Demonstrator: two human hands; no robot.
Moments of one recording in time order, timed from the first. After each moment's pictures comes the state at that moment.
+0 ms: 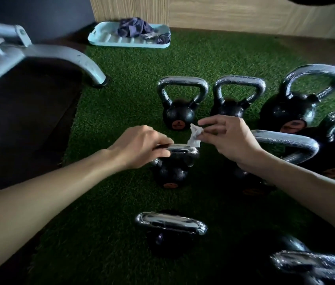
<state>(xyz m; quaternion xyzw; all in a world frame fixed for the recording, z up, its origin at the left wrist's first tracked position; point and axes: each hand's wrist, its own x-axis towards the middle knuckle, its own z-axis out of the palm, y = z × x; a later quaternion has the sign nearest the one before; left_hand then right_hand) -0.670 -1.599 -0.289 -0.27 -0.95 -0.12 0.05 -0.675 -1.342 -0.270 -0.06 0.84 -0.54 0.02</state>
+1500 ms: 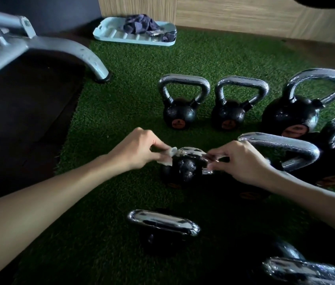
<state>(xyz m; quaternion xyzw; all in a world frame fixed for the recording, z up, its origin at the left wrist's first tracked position) -0.657 -1.586 -0.294 -0.14 -0.94 -0.31 -0.07 -0.667 -1.296 -0.293 -0.18 0.96 -0.20 0.07</state>
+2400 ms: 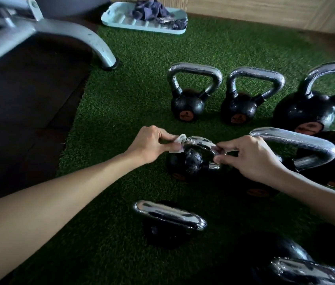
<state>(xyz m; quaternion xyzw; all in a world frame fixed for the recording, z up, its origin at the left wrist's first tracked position) -0.668 -1.579 -0.344 -0.11 -0.89 -0.44 -0.01 -0.664 -1.298 -0.299 -0.16 0.95 -0.26 0.05</state>
